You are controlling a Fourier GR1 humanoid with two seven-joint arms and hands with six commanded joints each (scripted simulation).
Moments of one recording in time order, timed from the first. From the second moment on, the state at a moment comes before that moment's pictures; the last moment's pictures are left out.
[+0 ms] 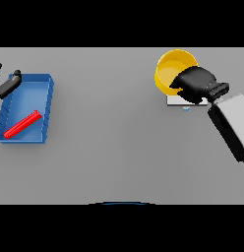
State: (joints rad) left arm -0.58 0.94 -0.64 -1.15 0.51 0.30 0.36; right arm -0.73 -0.56 0.45 -1.12 0.86 0.37 -0.17
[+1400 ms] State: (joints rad) left arm -0.60 0.93 -0.65 -1.14 0.50 0.29 0.38; right arm -0.81 -0.50 0.38 -0.71 0.84 0.33 -0.21
